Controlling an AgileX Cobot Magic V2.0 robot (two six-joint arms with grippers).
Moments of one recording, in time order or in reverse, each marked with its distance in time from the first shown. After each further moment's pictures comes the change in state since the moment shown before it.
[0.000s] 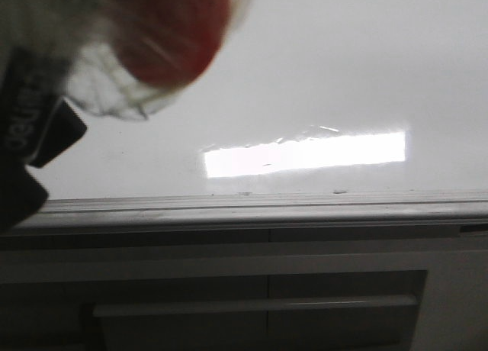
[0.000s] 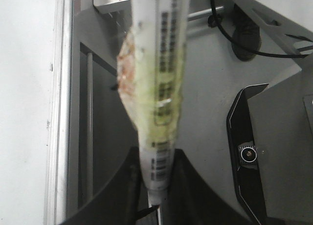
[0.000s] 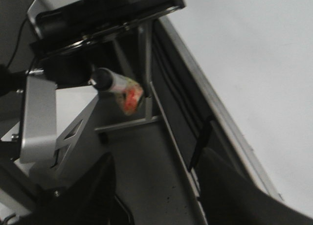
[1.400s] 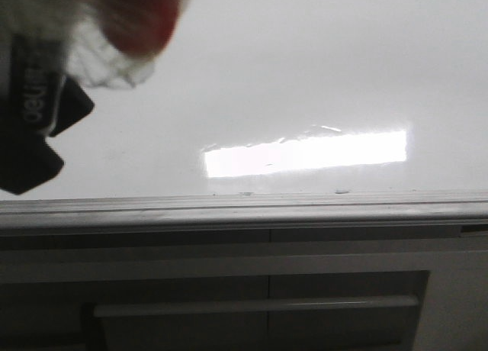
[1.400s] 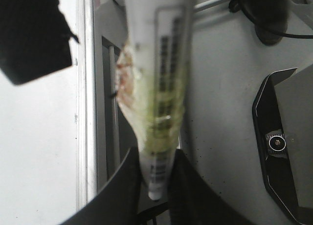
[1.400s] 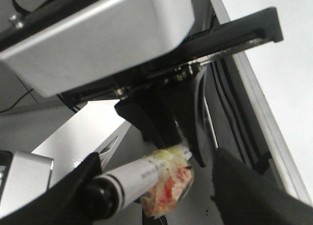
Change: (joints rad) left arm -0.001 0.005 0.000 0.100 -0.005 0.002; right arm 0.334 0.380 -0.108 0.043 -0.253 -0.004
